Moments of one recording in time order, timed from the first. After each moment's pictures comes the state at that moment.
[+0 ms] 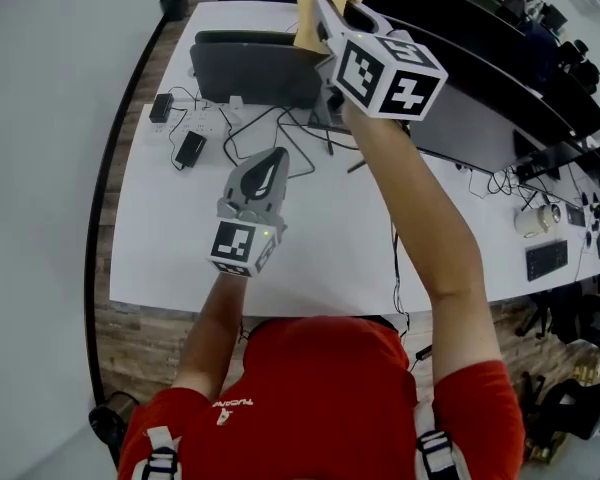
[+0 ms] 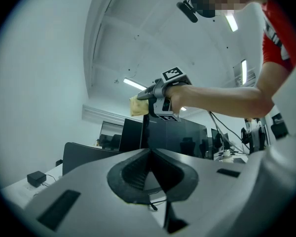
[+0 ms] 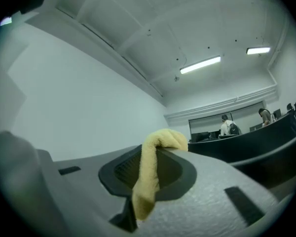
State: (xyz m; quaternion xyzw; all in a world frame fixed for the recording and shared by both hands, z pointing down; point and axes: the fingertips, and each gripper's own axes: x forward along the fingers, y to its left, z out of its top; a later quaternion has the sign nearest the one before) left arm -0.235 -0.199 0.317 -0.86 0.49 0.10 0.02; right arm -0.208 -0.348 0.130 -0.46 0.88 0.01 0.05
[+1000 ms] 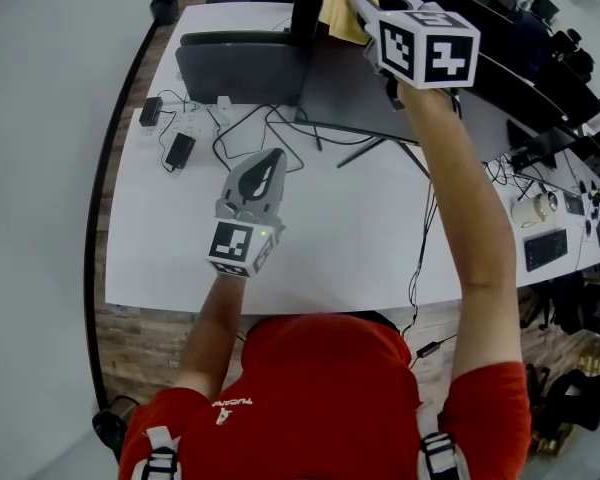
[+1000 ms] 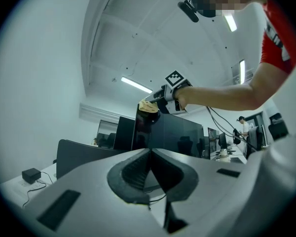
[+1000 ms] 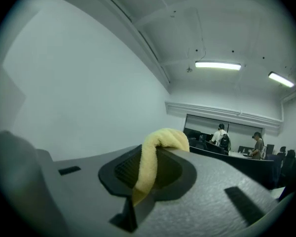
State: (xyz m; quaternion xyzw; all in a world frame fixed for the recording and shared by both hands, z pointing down) left arm -0.209 -0.192 0.321 -0.87 0.48 0.09 0.02; right arm -0.129 -0.361 0.122 -0.48 0.86 0.08 -0.12
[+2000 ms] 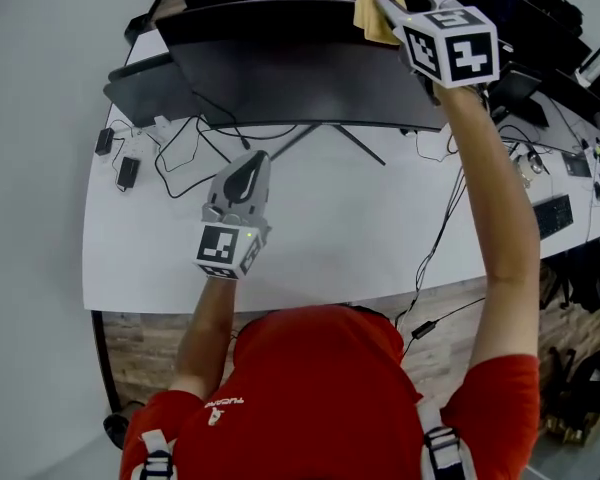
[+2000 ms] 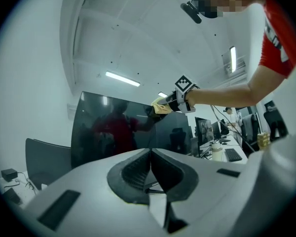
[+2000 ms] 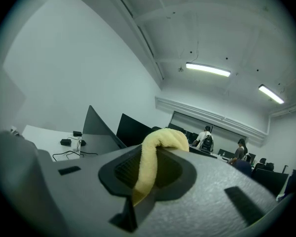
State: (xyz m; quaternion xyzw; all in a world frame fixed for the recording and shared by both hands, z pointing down) left arm -0.007 -0.179 0.321 -0.89 0.46 0.04 0.05; right arm 0.177 -0.341 0.132 -0.52 0.82 0.12 -0.18
